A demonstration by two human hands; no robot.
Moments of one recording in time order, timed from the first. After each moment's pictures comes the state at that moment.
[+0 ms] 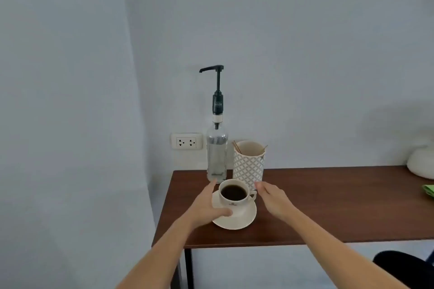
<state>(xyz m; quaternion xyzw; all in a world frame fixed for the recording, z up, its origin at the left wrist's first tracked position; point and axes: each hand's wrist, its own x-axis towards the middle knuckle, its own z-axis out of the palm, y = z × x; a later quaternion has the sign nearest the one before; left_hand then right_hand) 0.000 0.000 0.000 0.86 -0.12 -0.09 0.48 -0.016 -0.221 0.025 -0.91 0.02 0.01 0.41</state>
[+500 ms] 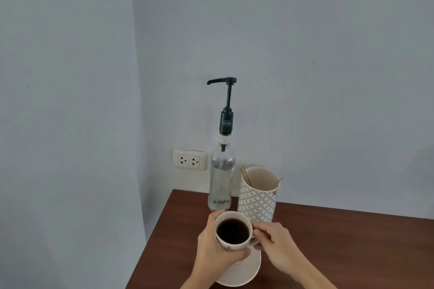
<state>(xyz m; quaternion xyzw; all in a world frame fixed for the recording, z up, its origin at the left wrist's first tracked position) 0.011 -0.055 -0.029 0.80 -0.05 0.14 0.58 0.032 -0.235 0.011 -0.89 -0.12 0.05 0.45</state>
